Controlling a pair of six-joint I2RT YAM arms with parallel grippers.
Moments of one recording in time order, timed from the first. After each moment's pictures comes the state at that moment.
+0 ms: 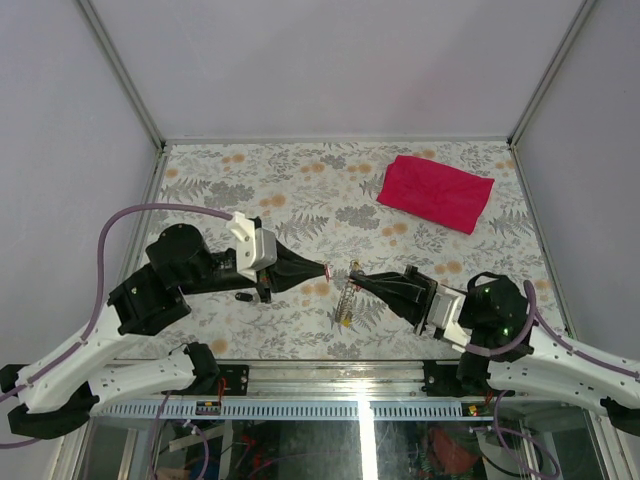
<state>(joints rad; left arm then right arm) -0.99 0.82 1.17 -0.34 0.46 0.10 1.16 0.60 0.62 0.38 -0.31 -0.54</state>
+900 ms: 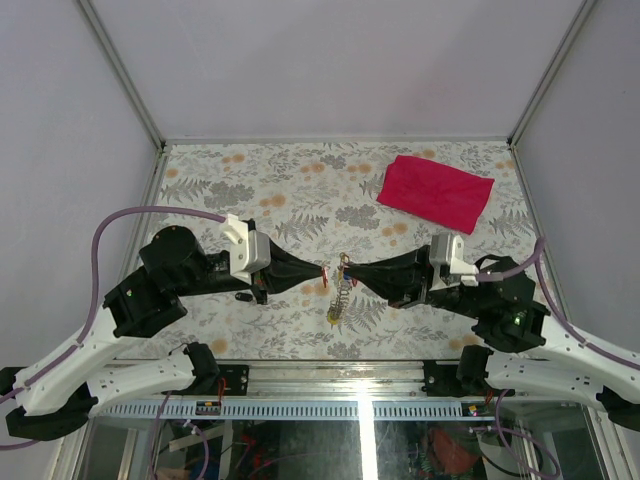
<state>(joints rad) -0.99 0.80 1.17 -0.34 0.47 0.10 1.16 0.71 0.86 0.18 -0.20 0.00</state>
